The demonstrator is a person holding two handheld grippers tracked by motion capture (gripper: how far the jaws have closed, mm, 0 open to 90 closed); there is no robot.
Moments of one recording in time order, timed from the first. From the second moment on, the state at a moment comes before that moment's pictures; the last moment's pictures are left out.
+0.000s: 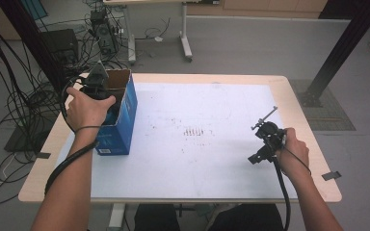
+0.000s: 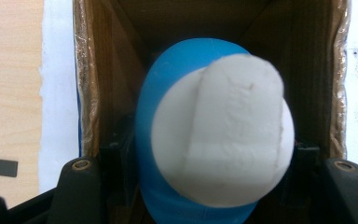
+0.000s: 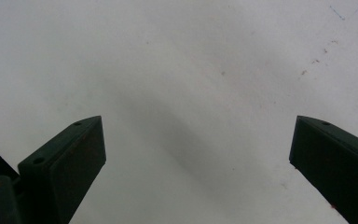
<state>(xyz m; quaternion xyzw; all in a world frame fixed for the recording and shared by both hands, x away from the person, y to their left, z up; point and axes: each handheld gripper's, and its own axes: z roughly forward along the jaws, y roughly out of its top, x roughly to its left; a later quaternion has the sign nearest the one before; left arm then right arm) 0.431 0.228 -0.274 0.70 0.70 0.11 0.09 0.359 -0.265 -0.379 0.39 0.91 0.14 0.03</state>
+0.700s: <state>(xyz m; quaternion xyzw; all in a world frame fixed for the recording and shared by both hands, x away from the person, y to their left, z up) 0.429 0.229 -0.263 0.70 0.70 0.12 0.09 0.359 -0.263 -0.380 0.39 0.91 0.15 0.03</state>
